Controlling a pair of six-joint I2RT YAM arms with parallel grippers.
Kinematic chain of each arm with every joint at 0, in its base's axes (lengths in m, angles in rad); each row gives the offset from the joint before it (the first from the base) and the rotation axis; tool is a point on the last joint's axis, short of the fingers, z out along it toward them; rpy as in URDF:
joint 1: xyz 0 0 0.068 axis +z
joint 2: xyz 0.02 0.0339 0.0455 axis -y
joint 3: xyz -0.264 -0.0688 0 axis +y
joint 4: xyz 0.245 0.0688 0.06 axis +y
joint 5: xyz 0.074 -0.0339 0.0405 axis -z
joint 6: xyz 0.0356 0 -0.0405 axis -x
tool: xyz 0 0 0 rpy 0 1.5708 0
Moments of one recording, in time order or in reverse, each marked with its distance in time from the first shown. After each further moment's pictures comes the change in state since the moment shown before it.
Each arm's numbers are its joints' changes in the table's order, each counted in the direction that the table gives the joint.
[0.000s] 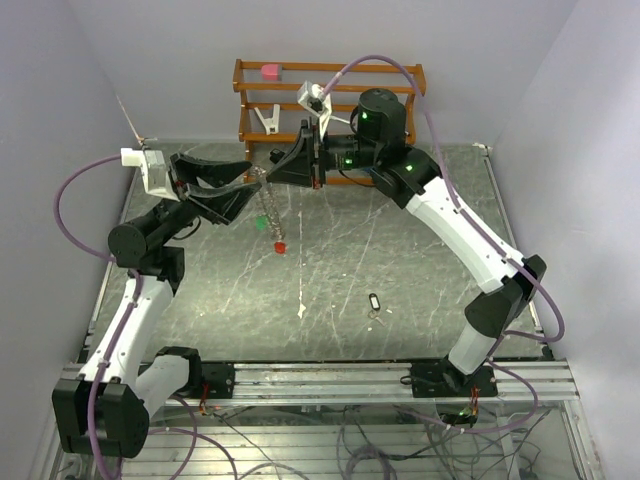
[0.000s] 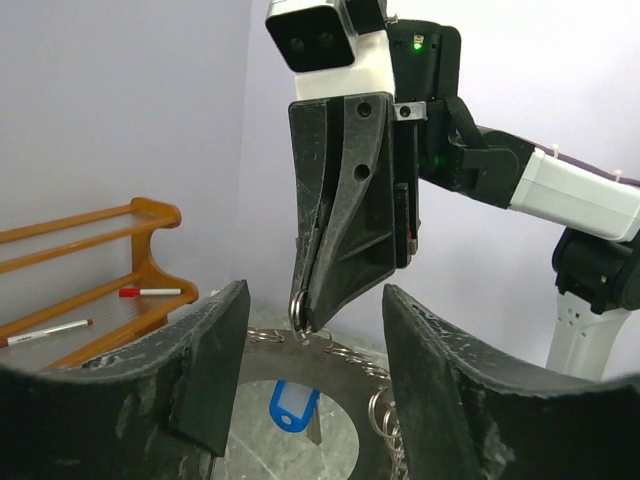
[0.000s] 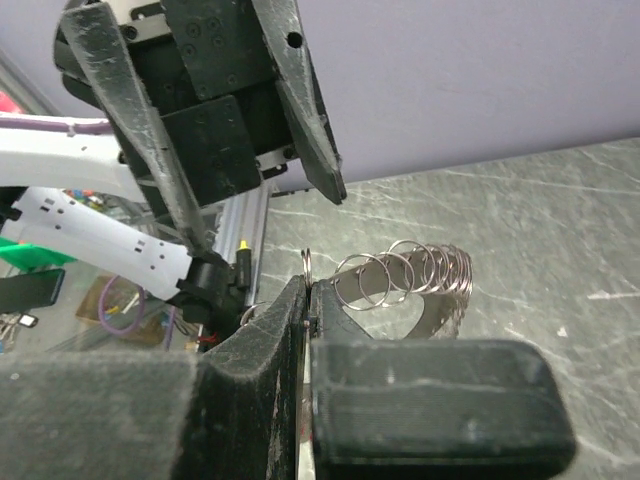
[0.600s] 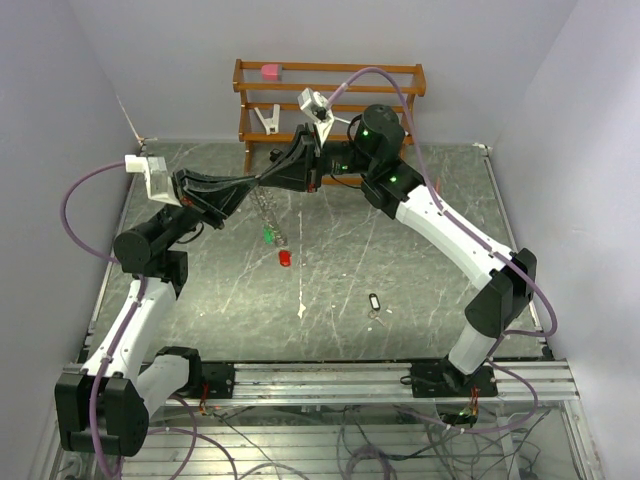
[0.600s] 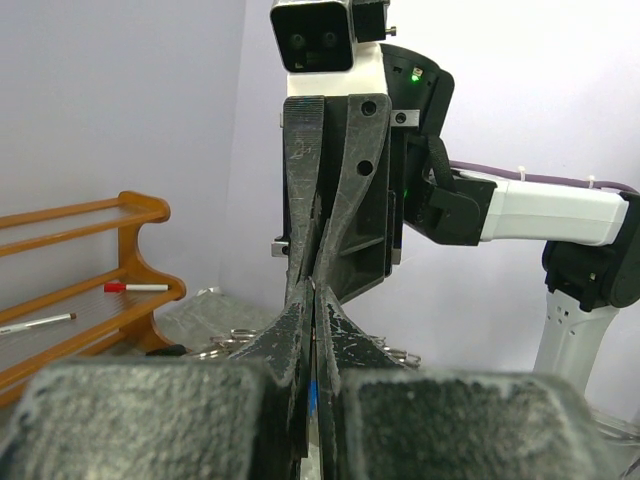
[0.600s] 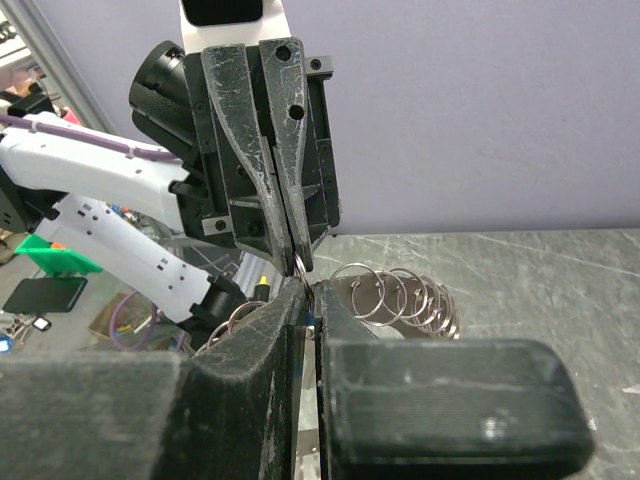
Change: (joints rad) left arm -0.013 -0.008 0.055 -0.093 -0.011 0.040; right arm 0.000 0.000 0.177 -0.428 -0.092 -0.153
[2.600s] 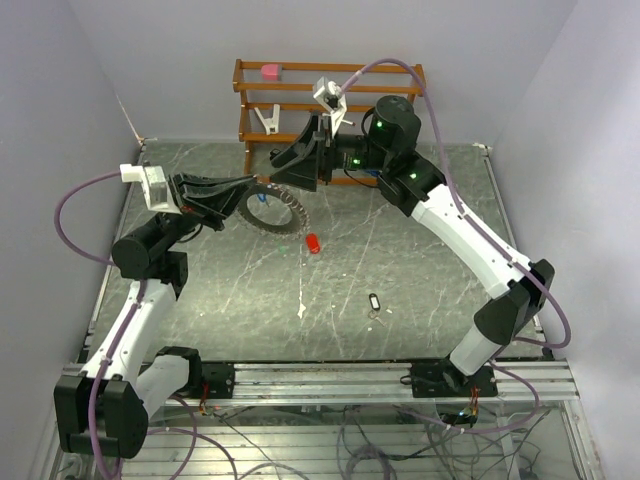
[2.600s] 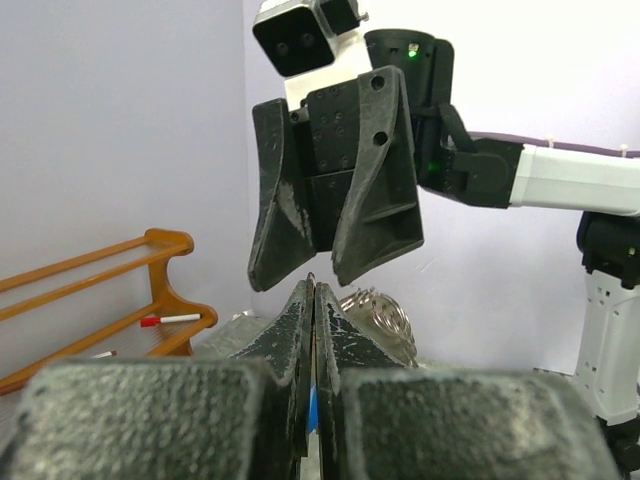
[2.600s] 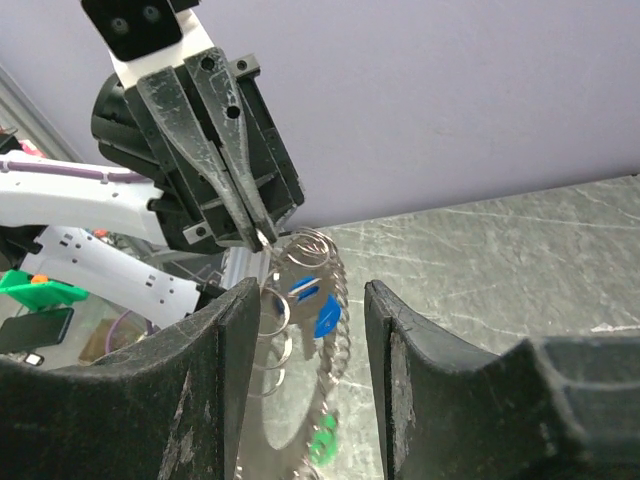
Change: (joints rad) left arm 0.000 0.008 0.000 -0.053 0.002 -0.104; right arm -0.026 0.071 -0.050 0.226 0.116 0.028
